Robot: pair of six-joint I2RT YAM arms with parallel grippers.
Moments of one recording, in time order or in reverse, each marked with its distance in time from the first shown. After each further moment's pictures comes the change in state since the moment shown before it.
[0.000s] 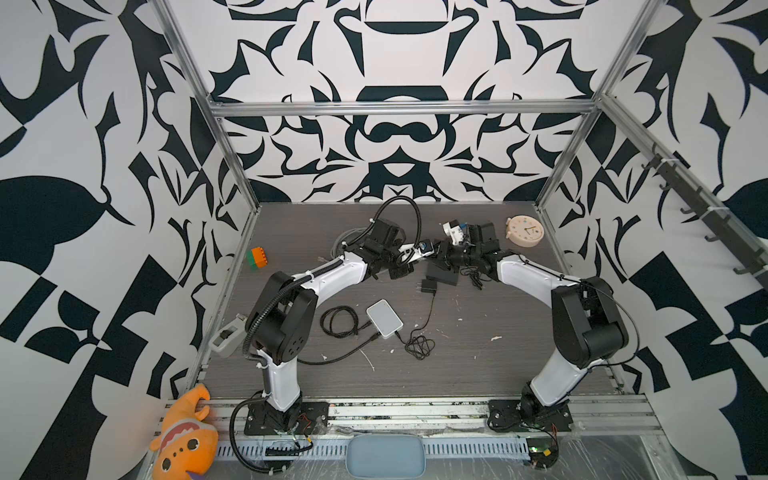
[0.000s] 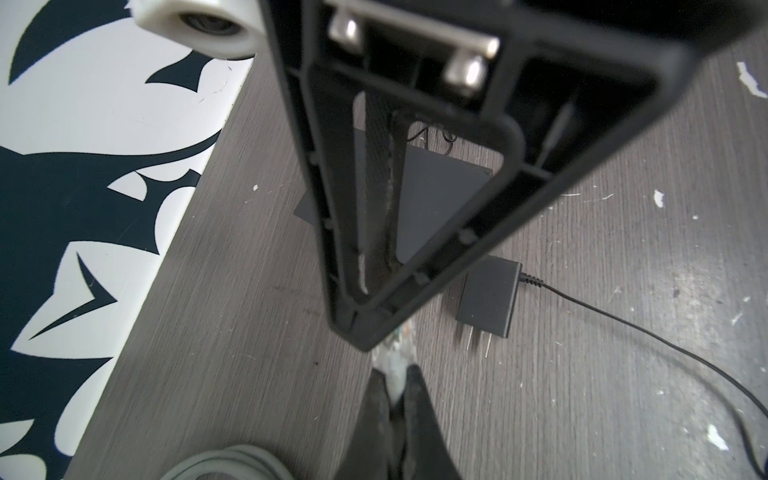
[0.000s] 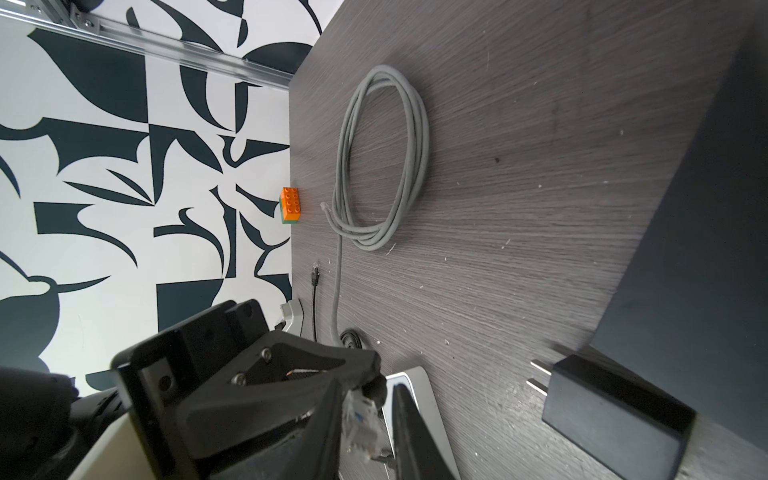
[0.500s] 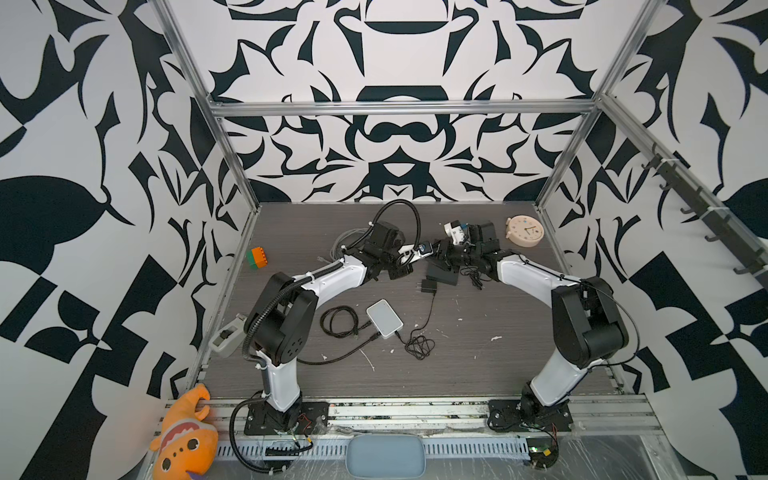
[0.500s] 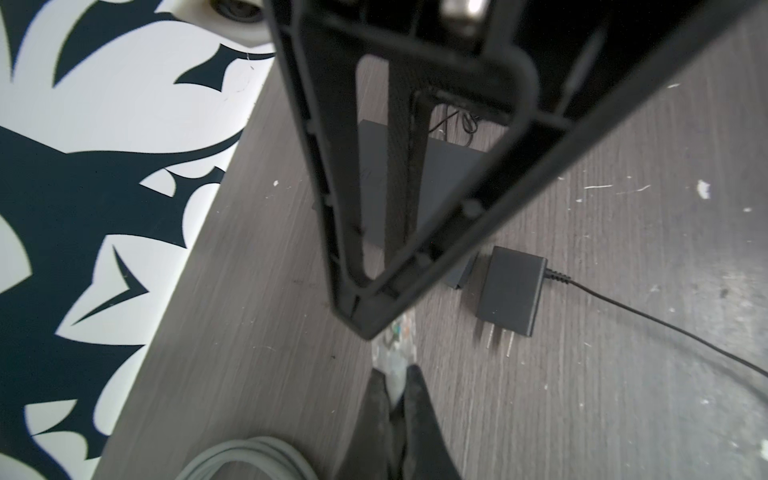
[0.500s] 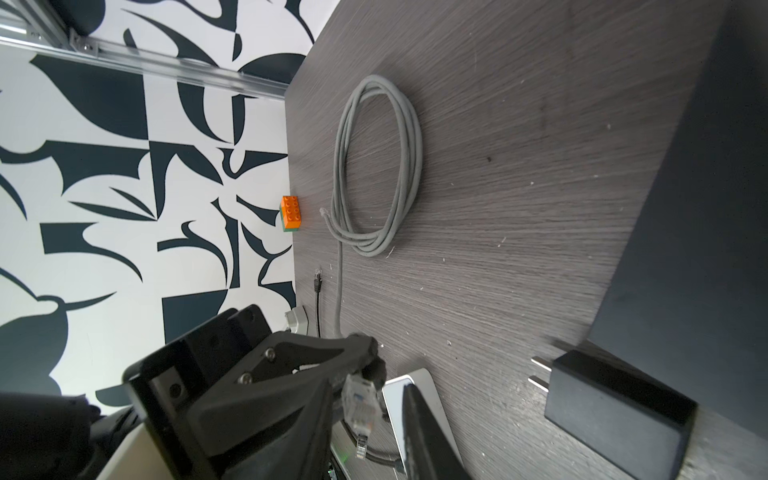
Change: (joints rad) left arm -0.010 -0.010 -0.058 0.100 -0.072 0.017; right arm 0.000 0.000 0.000 0.001 0.023 0.070
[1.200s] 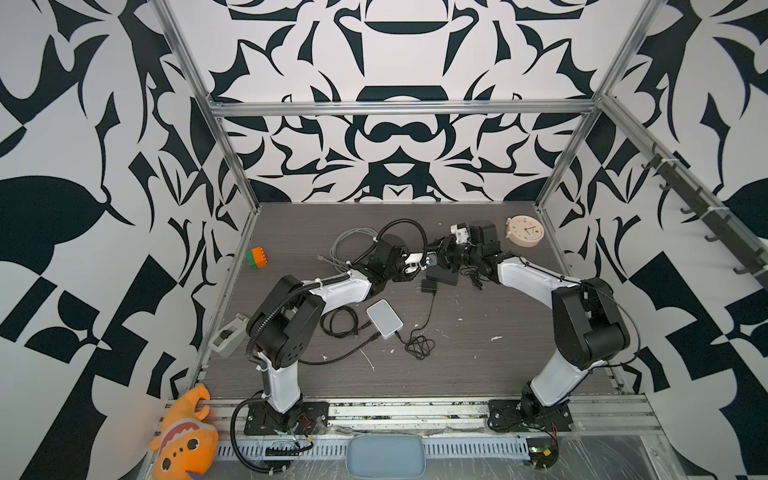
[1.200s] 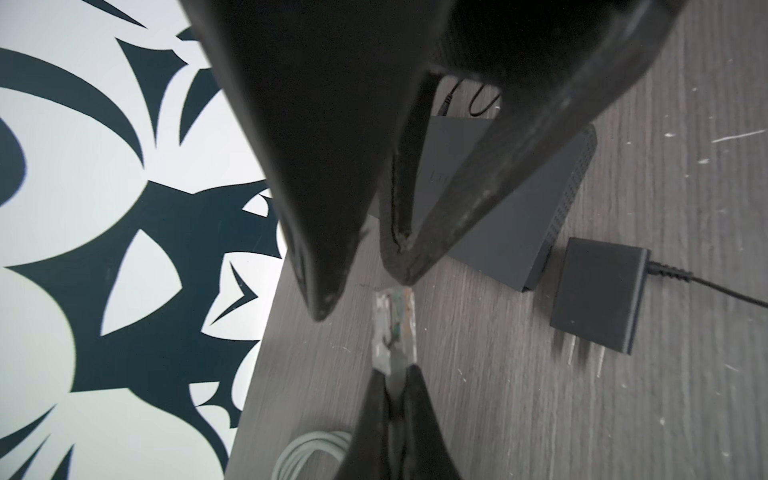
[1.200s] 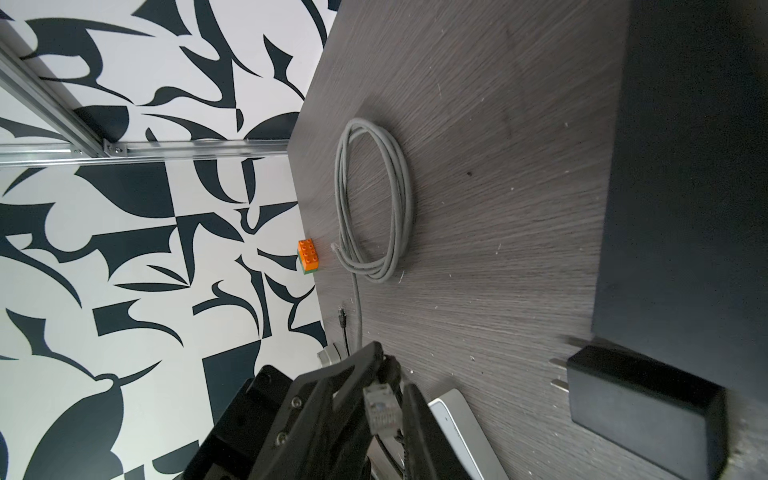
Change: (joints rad) left arm -0.068 -0.005 -0.137 0.299 -0.225 0.153; right arm -0.003 -0.010 -0.030 0.087 0.070 0.230
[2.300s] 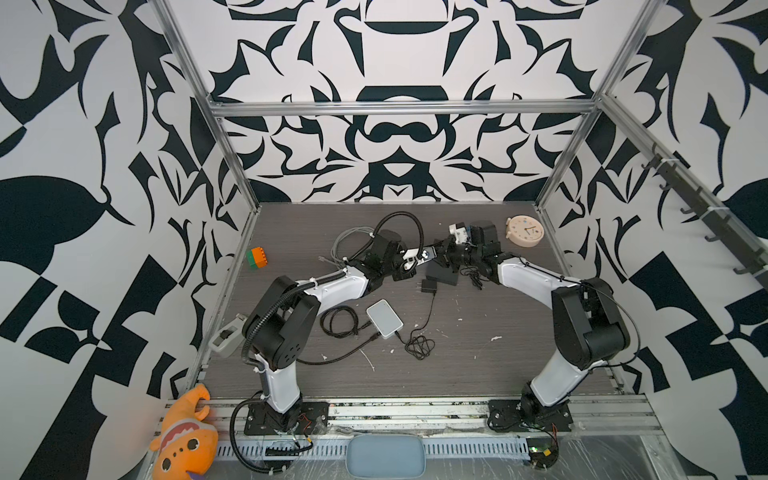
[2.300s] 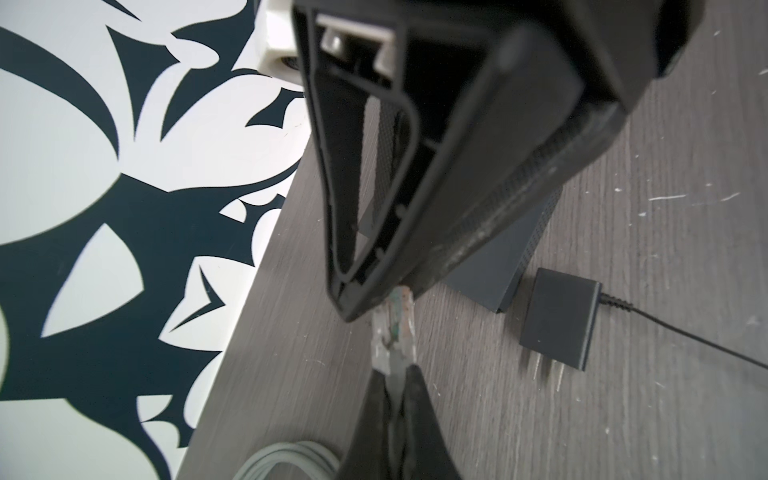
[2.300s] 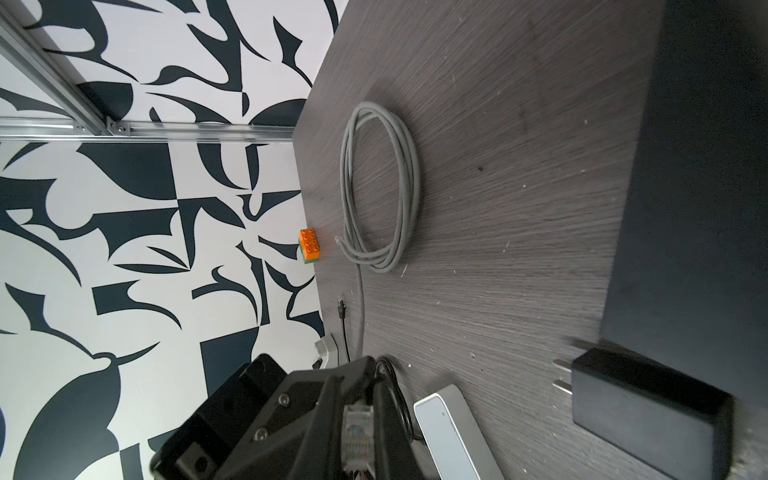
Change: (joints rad) left arm 0.033 -0.022 0.028 -0.079 0.145 -0.134; right arm 0.003 -0.002 -0.008 0.019 -0.040 -0.054
